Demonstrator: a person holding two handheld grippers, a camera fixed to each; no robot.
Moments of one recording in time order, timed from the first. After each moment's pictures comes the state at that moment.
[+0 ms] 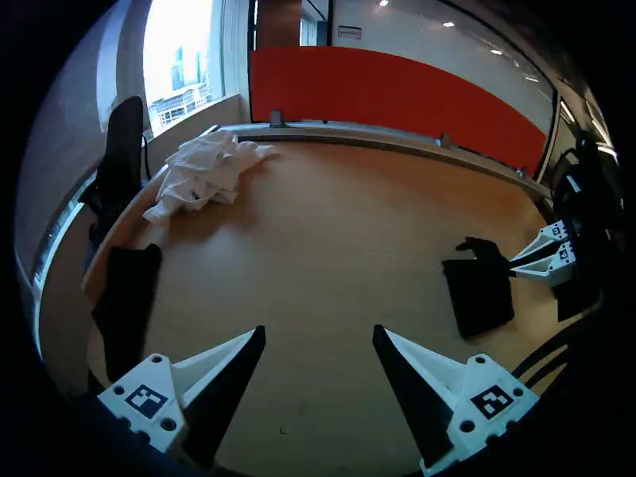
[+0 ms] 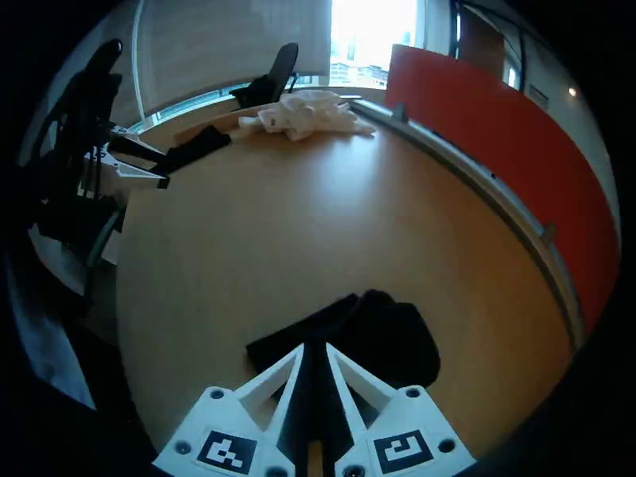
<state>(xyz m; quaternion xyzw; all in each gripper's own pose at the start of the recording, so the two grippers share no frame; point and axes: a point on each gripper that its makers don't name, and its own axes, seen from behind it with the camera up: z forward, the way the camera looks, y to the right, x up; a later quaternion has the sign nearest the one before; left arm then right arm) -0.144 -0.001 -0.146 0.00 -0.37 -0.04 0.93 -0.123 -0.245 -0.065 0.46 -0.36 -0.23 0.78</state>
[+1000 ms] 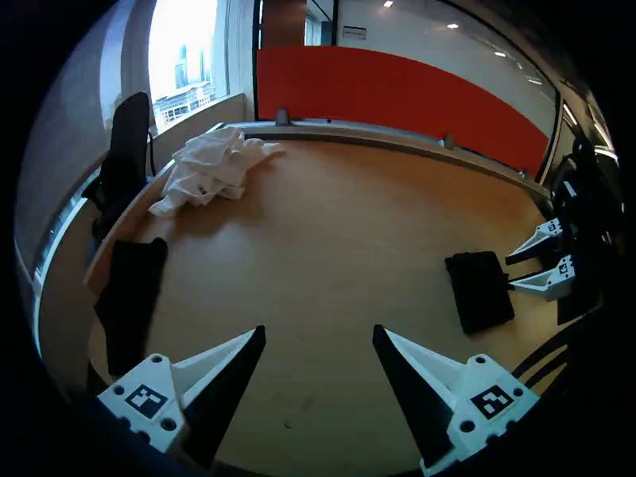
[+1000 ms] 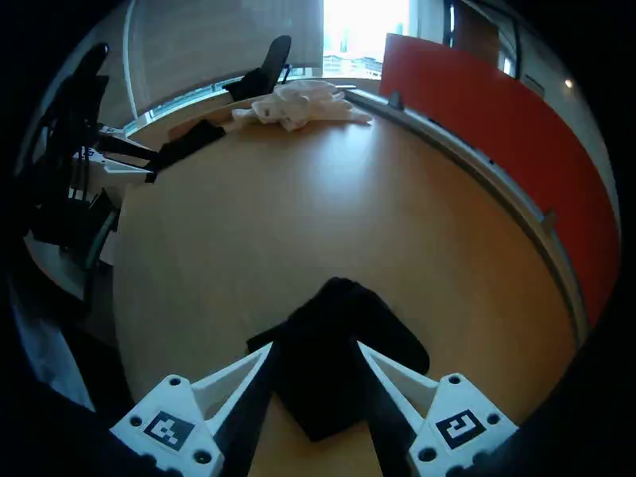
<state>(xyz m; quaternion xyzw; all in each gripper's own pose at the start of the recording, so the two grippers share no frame) -0.146 -0.008 -0.155 0.00 -0.37 -0.04 0.93 -0.133 -0.243 -0.069 0.44 -0.38 -0.23 0.78</state>
